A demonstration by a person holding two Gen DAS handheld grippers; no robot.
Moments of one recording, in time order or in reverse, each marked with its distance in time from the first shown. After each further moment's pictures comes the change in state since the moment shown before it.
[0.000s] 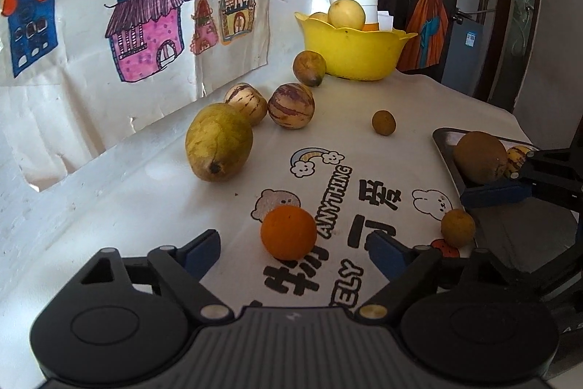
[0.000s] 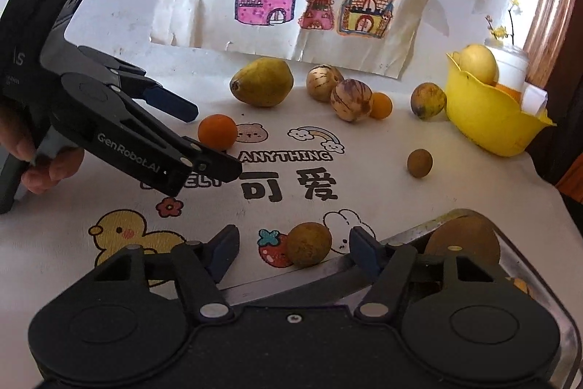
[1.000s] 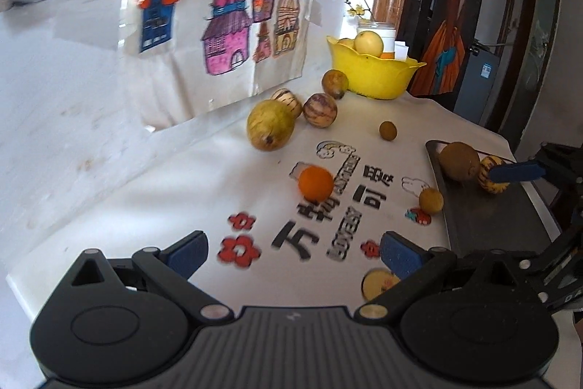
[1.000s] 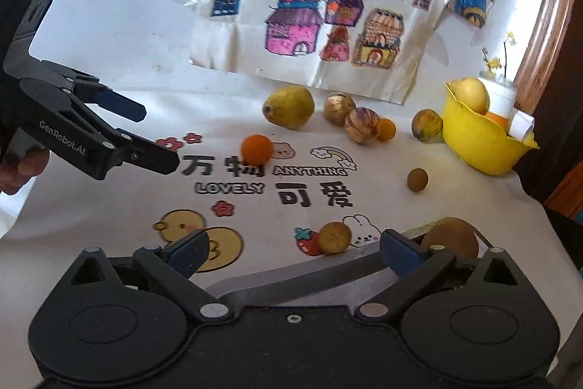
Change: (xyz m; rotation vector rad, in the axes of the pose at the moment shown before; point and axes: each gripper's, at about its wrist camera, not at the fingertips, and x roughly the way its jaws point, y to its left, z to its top) left arm -0.089 0.013 -0.036 -0.113 -0.053 0.032; right arm -0.052 0.023 -0.001 -0.040 -0.044 -0.004
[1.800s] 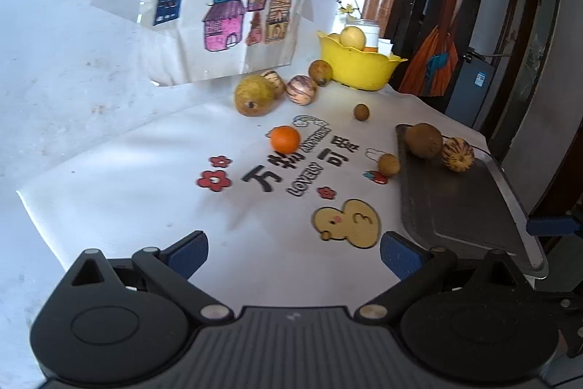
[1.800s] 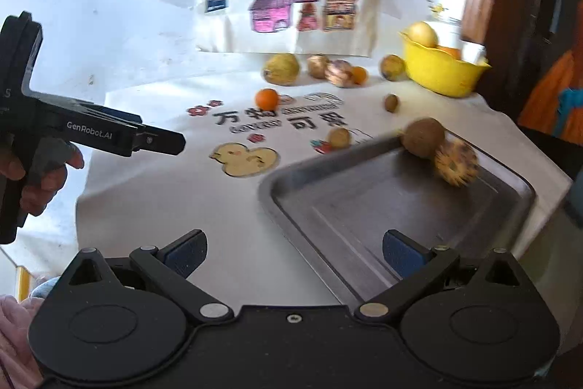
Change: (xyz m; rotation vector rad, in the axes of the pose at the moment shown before) left arm -0.054 -0.020 -0.047 -0.071 0.005 -0.014; right arm -0.097 0.045 -0.056 0.192 0.053 -0.033
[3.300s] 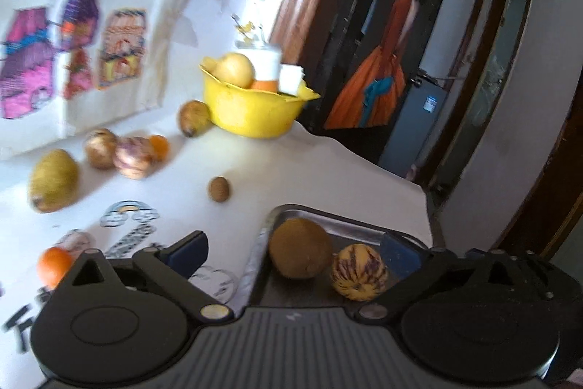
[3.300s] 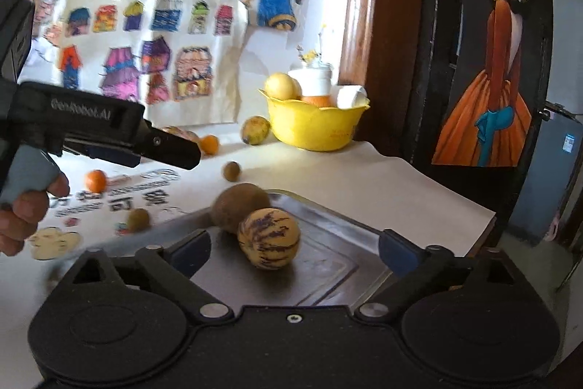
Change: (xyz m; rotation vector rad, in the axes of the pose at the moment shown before) left arm 0.124 -0.143 0.095 -0.011 -0.079 -0.166; right arm 0.026 -0.157 -0.003 0.120 -0.264 -0.221
